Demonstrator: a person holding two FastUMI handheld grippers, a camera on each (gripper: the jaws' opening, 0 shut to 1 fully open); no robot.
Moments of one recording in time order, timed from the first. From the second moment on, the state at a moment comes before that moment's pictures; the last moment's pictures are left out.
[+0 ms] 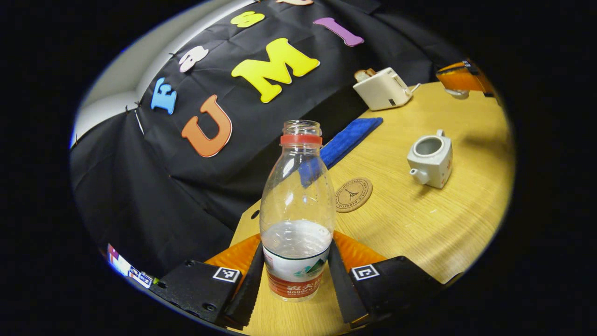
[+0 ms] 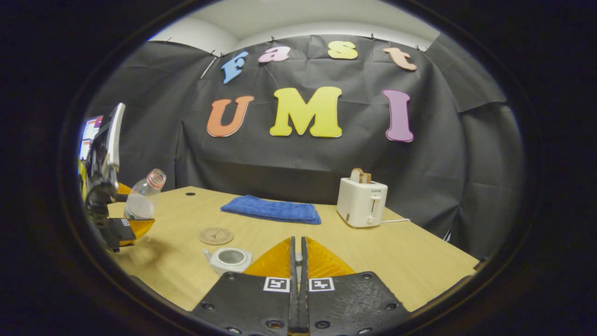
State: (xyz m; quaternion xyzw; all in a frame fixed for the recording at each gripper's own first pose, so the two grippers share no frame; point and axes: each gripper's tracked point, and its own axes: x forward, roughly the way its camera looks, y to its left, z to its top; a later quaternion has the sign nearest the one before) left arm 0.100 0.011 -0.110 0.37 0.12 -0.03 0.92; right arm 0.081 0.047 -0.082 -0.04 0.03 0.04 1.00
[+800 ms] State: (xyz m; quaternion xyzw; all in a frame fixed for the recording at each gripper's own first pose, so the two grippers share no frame) left arm 0.106 -0.032 -0.102 0.60 0.13 -0.02 0.79; right arm 0.085 0.009 -0.087 -0.04 0.03 0.02 1.00
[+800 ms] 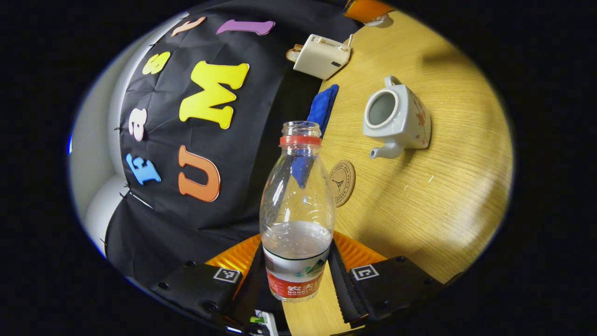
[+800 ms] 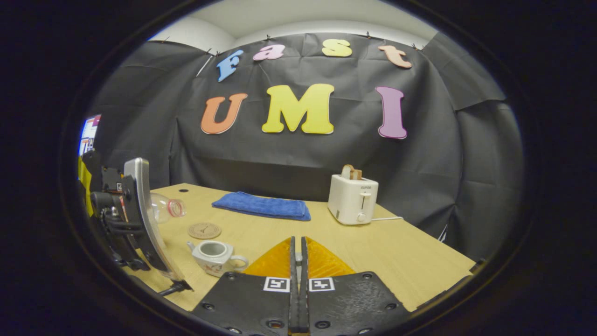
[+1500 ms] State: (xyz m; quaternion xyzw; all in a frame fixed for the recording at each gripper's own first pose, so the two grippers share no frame) left arm 0.114 -0.052 -0.090 0.74 0.13 -0.04 0.65; right arm 0.092 -0.019 -0.096 -0.04 0.04 0.01 1.00
